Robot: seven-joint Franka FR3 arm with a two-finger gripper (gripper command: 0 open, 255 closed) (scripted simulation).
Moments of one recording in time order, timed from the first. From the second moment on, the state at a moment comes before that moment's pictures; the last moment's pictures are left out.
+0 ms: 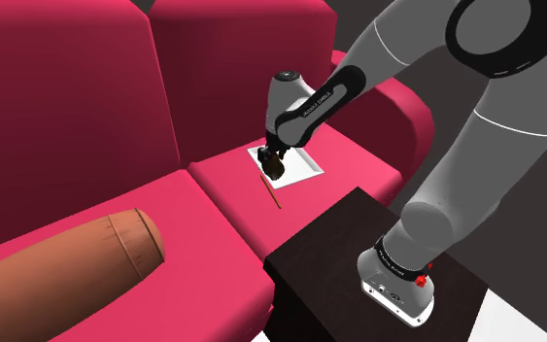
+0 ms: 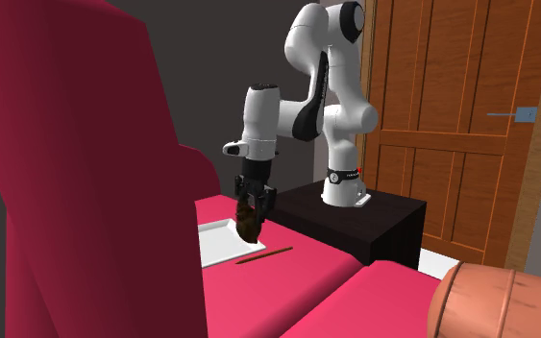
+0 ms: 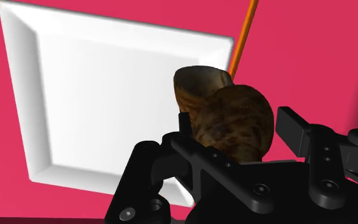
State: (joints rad) arm -0.16 0.15 0.22 -2.46 -0.27 2.64 0.30
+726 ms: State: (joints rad) arm -0.31 0.28 0.14 -2.30 -0.25 2.63 0.04
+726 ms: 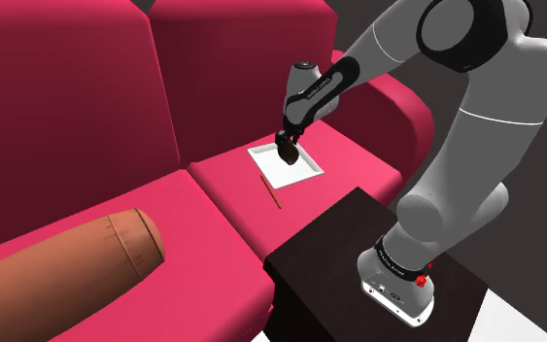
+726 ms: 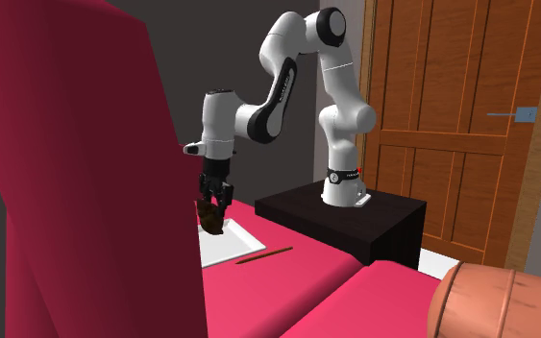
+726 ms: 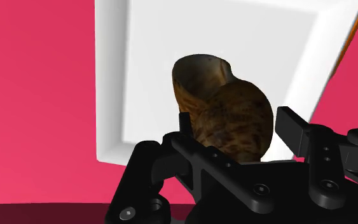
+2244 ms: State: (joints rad) arm -0.21 0.44 0.03 -2.28 -0.33 2.98 0.13
